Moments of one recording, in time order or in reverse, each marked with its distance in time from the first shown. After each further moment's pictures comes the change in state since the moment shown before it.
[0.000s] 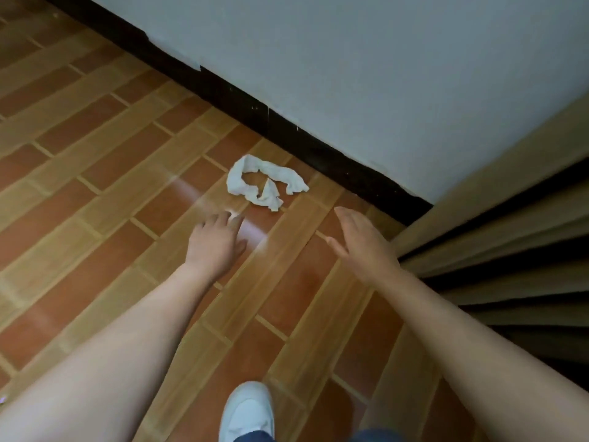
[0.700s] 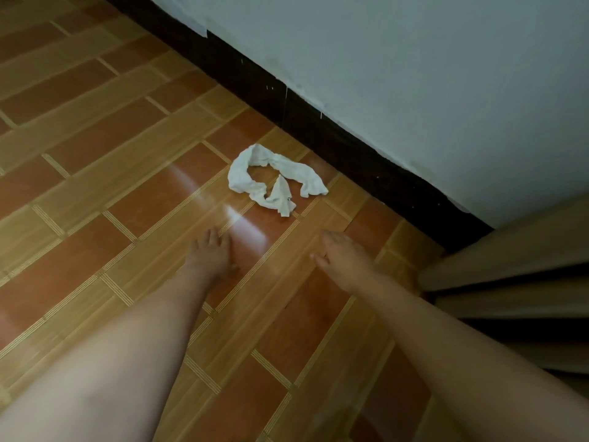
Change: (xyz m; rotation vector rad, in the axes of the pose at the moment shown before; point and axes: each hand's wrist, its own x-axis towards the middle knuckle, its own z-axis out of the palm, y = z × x) left_hand 0.085 -0.037 0.118 -0.015 -0.423 -0.145; right_hand 0.097 0.010 0.108 -0.025 -0.306 -0.028
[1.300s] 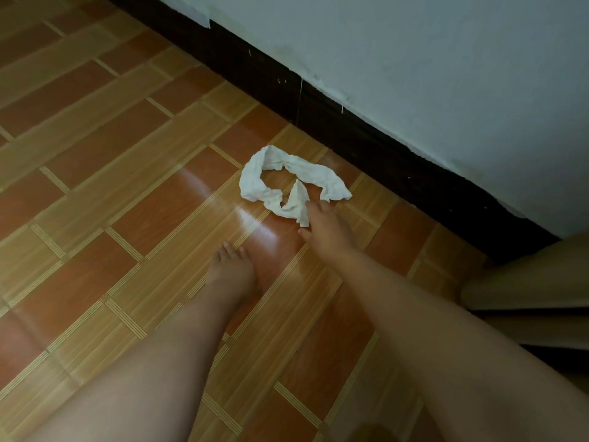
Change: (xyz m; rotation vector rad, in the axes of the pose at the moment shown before) left_hand 0.019 0.010 -0.002 0.106 -0.102 -0.014; right_hand 0.113 -0.031 0.018 0.079 0.227 0.012
